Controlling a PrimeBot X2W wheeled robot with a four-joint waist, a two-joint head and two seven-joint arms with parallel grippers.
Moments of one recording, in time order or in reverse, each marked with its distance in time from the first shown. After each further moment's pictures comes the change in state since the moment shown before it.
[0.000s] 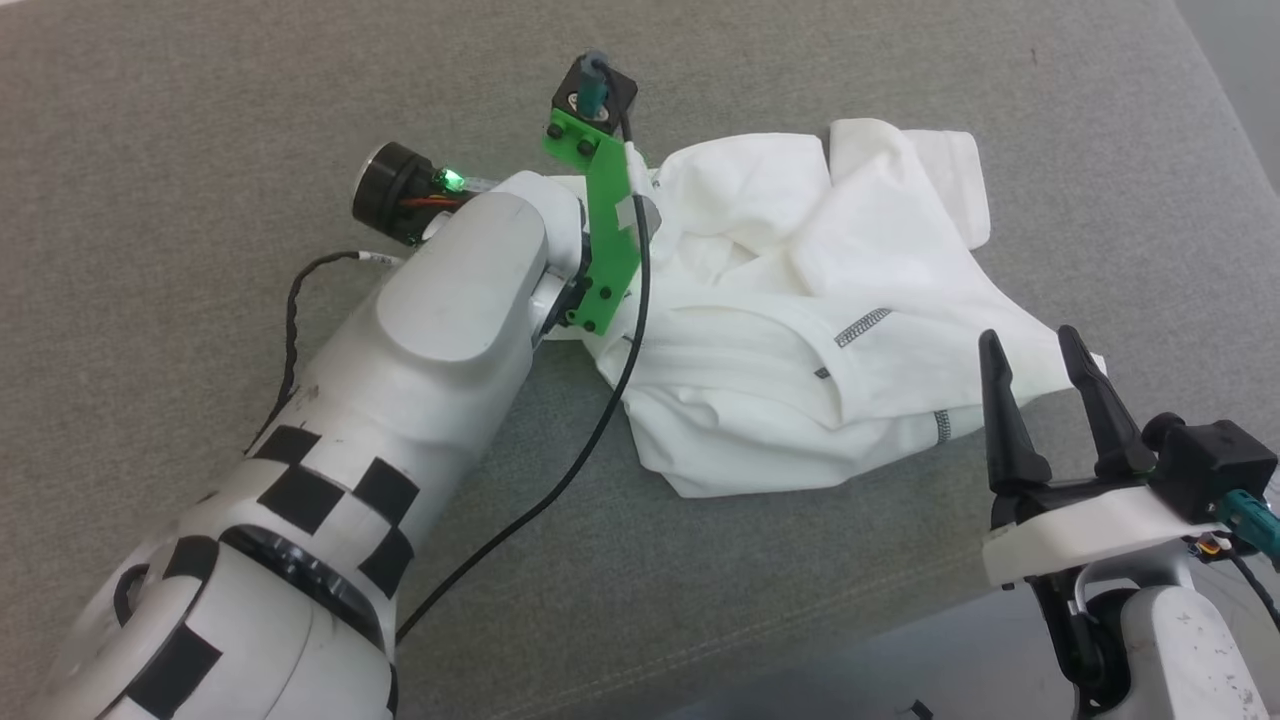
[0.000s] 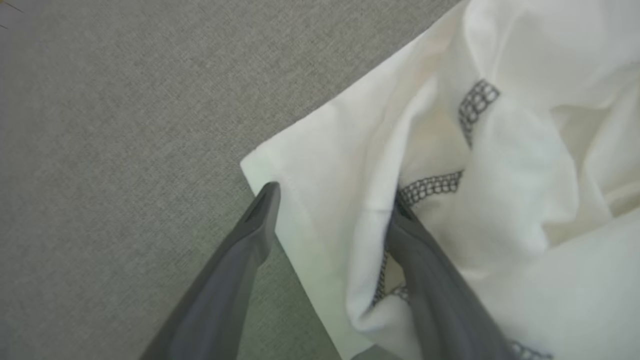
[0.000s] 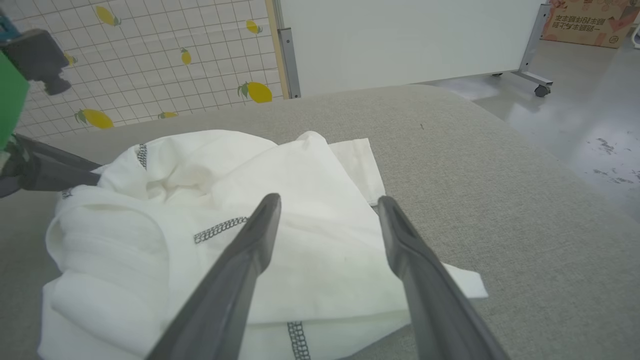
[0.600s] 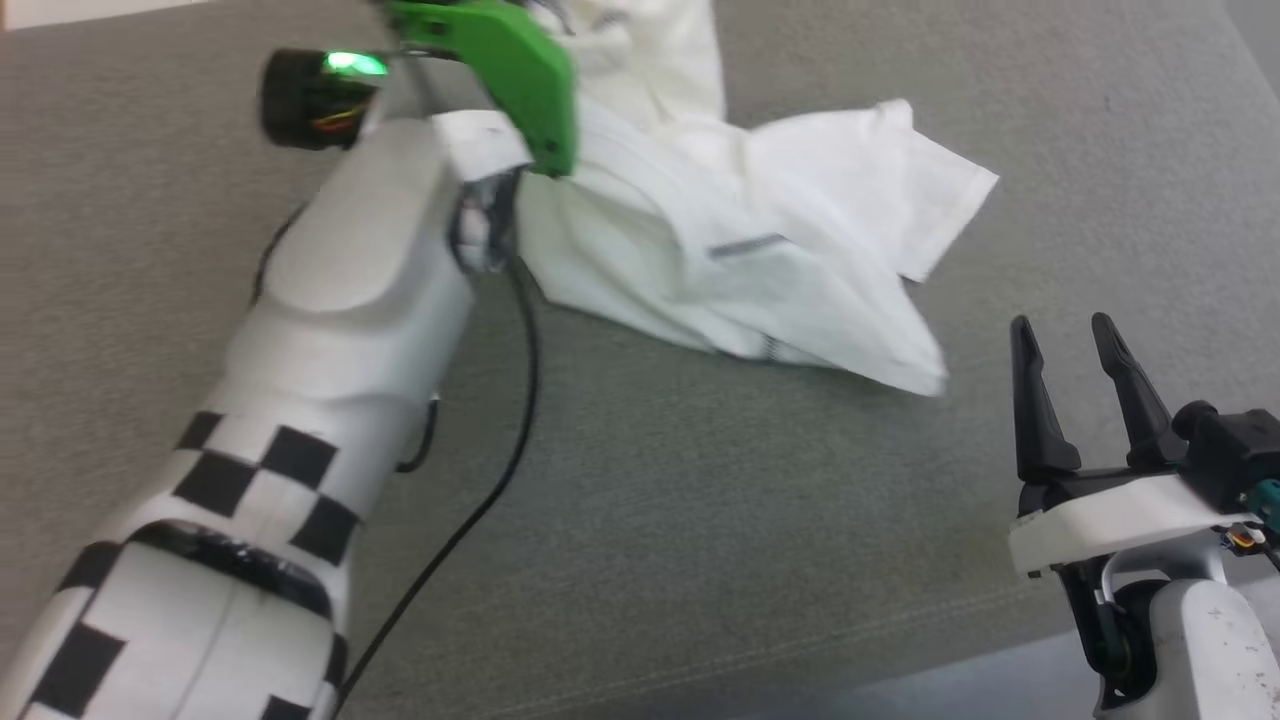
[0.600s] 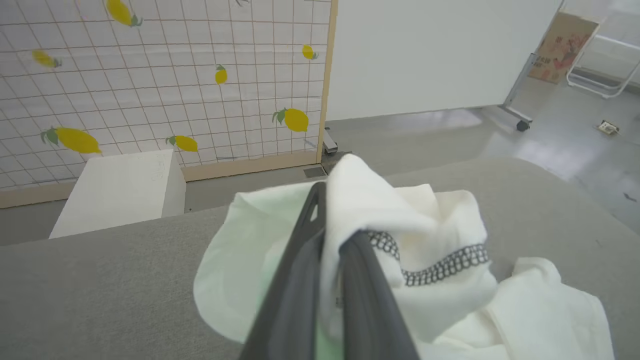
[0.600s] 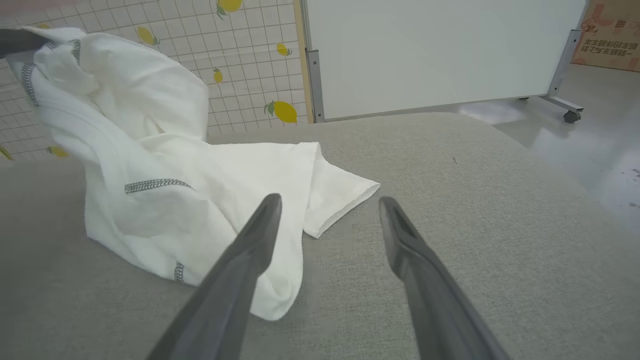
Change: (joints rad) left arm -0.001 0.051 0.233 -0.116 -0.084 0.159 -0.628; right arm -0.007 0.000 -0.045 -0.027 -0.029 0.000 0.029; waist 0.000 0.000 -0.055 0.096
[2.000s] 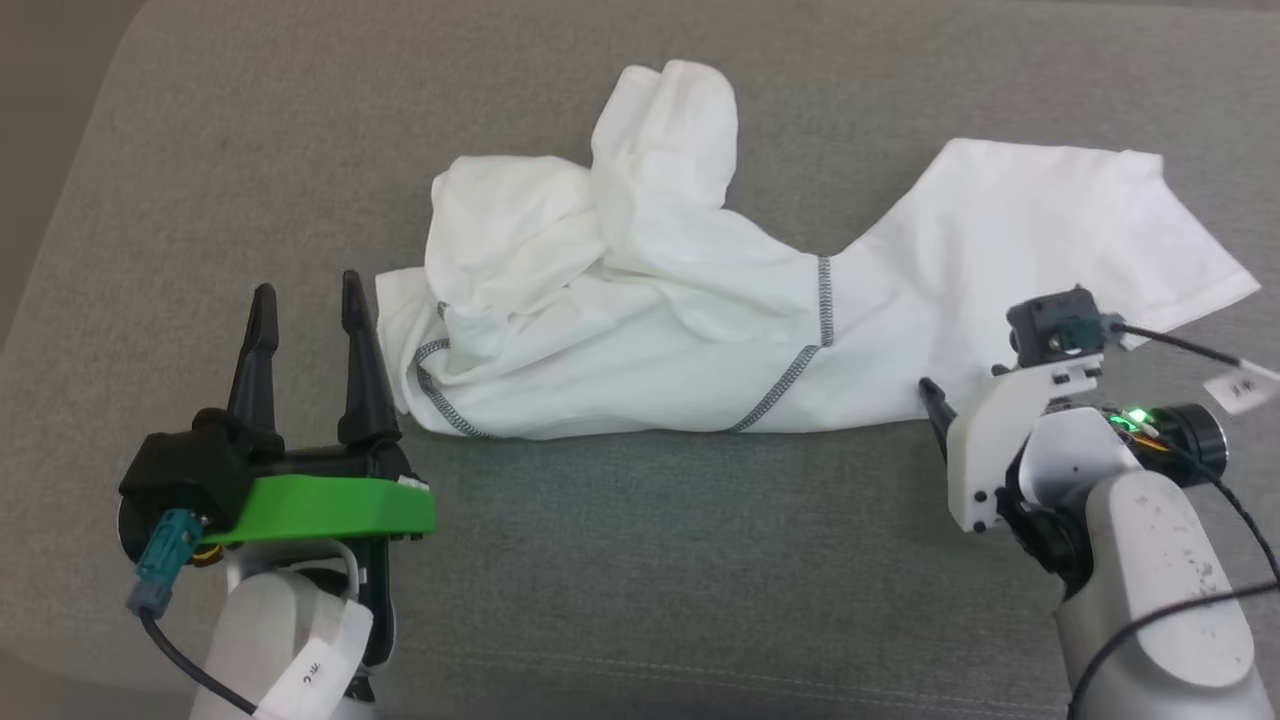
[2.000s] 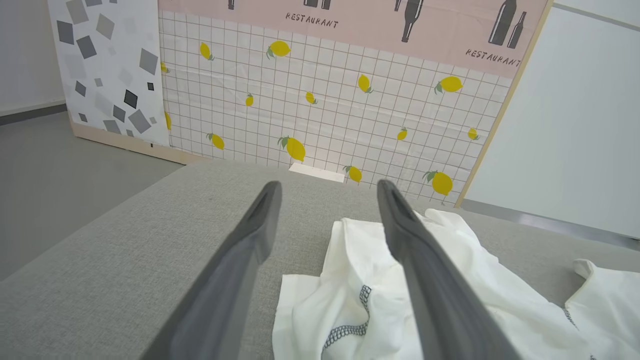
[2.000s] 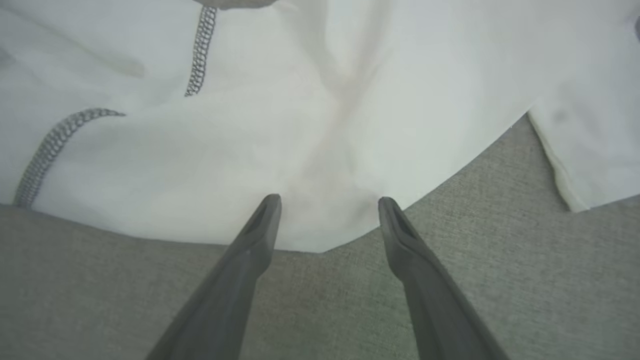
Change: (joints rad) left arm 0.967 -0.034 0.563 -0.897 0.305 -0.122 -0.230; right arm -0.217 0.000 0.050 0.217 -0.167 0.000 0.656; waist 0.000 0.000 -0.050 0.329
